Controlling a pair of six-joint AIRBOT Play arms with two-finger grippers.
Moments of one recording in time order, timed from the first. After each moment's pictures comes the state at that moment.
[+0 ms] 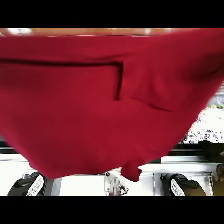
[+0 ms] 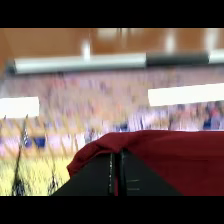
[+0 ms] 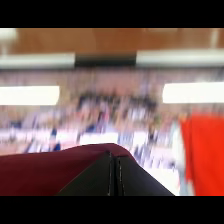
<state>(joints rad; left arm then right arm) 0.25 -0.77 1.61 1.25 -1.23 -1.31 -0.12 -0.91 1.78 1.89 -1.32 -1.60</state>
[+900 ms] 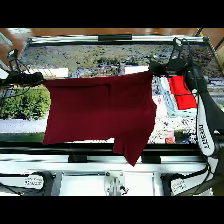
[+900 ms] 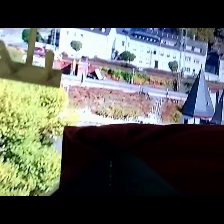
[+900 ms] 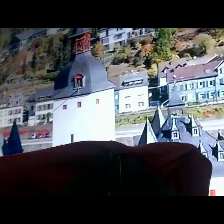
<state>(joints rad) 0.22 -1.56 1.43 1.12 -0.81 -1.32 0.04 -1.70 1.60 1.98 -0.73 -1.55</state>
